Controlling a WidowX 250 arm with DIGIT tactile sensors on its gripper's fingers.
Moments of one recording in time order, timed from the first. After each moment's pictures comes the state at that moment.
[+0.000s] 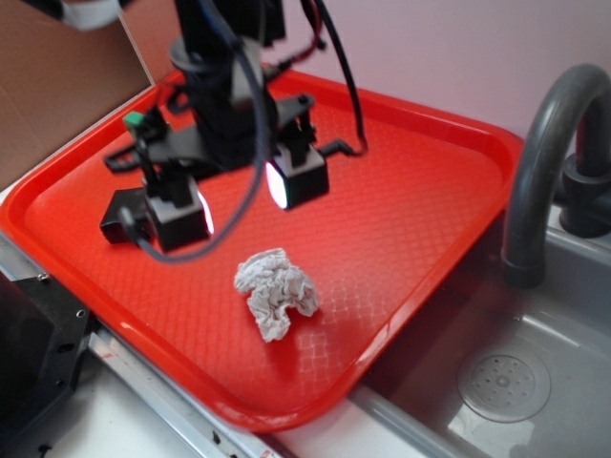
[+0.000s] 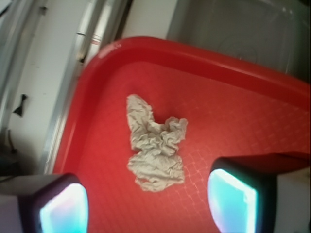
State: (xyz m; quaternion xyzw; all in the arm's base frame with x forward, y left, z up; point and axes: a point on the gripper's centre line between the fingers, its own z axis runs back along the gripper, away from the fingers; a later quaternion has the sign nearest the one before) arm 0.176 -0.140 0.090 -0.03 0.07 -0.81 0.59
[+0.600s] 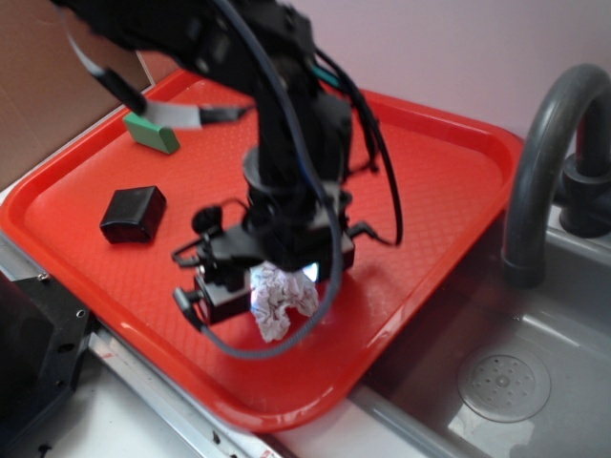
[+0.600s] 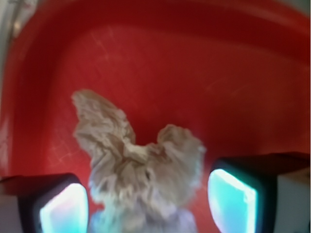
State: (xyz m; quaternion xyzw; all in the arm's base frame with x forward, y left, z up) arm 0.176 -0.149 0.028 0.00 0.13 -0.79 0.60
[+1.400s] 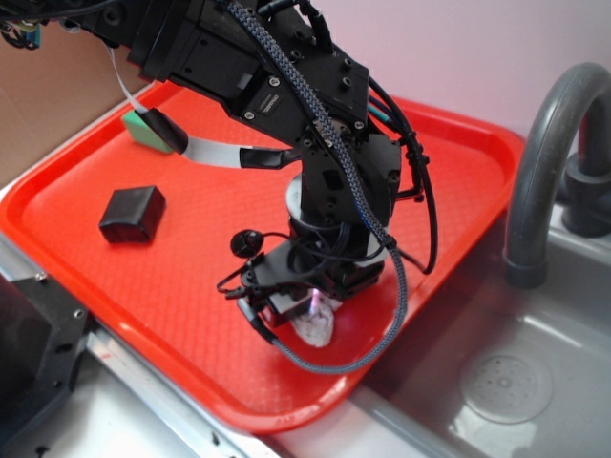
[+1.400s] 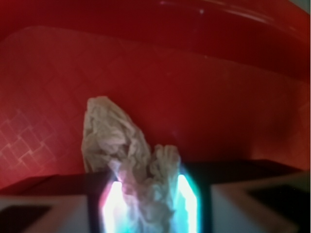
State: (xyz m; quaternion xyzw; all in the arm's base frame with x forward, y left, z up) arm 0.176 -0.166 0.014 0.05 0.14 -0.79 0.60
